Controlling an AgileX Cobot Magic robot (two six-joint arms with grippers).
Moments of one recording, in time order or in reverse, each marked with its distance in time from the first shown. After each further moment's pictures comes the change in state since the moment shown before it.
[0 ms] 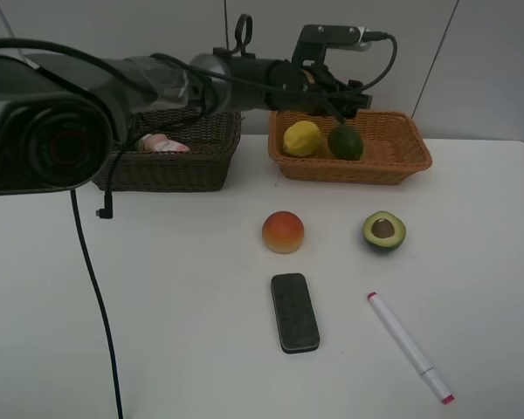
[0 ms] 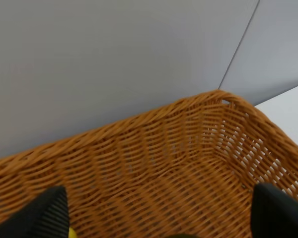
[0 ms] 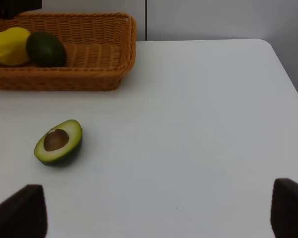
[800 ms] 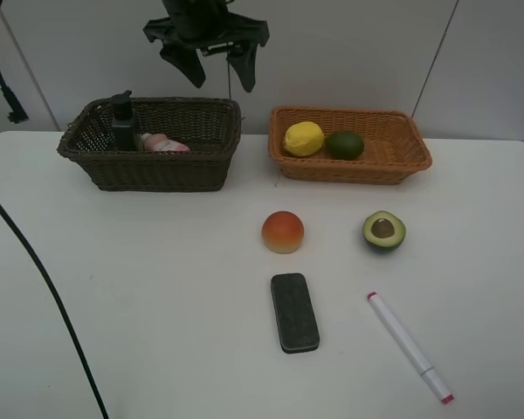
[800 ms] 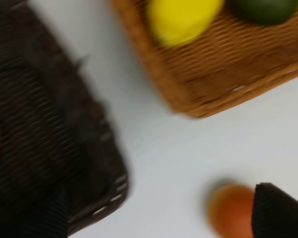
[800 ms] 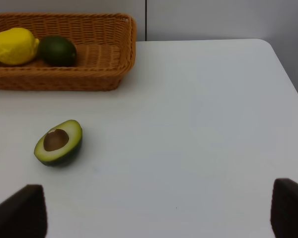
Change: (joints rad) left arm 0.240 -0.345 -0.023 0.139 1.170 -0.109; right arm 0.000 0.000 0.000 0.000 0.000 0.000
